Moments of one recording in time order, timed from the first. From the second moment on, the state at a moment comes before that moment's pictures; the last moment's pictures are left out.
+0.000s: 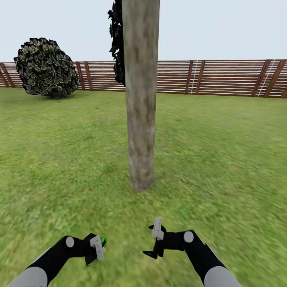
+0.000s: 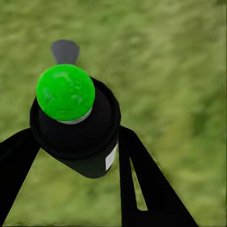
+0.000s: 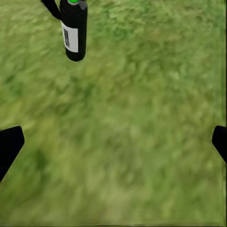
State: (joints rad) left arm -0.56 0.17 -0.16 -0.50 -0.69 -0.11 -0.71; right arm -0.54 0.11 -0.02 -0.64 0.75 -0.30 0.89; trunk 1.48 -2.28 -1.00
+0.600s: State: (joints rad) left arm -0.56 0.07 0.21 -0.34 -0.49 0.10 -0.30; right arm -0.53 -0.05 -0.24 -0.12 0.63 -0.53 -0.31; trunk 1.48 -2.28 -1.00
